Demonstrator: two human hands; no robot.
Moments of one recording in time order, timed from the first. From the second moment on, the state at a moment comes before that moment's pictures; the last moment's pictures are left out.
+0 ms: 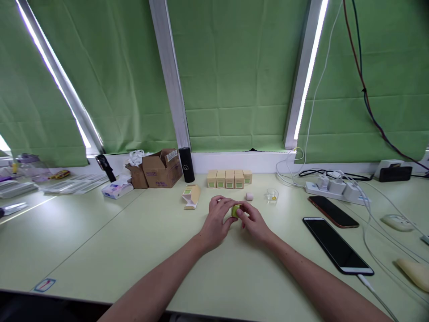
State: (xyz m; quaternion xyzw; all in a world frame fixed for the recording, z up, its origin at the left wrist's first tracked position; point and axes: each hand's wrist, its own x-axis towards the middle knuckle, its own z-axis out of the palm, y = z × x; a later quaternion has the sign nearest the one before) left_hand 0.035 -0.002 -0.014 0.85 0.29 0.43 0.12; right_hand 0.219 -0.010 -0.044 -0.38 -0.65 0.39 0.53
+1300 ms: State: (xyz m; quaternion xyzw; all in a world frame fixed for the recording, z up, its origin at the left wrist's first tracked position) left_hand 0.032 0.023 -0.016 0.67 0.37 0.55 0.34; right_hand 0.227 -0.001 -0.037 -0.48 -0.76 -0.04 0.43
